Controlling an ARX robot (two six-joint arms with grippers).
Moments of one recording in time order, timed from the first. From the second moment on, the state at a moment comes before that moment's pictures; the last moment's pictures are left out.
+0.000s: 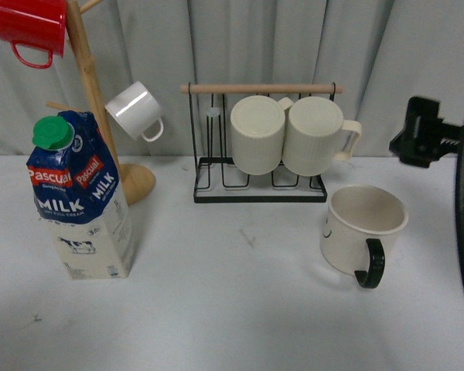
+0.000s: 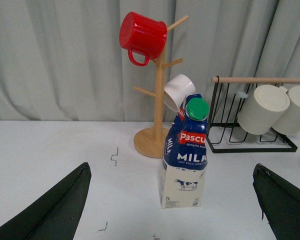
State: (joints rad) left arm 0.00 0.01 0.01 0.00 0.00 -0.01; right arm 0.10 1.81 0.94 0.29 -0.07 0.22
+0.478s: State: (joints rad) left arm 0.00 0.01 0.01 0.00 0.00 -0.01; right arm 0.12 2.02 1.11 0.15 -0.03 0.25
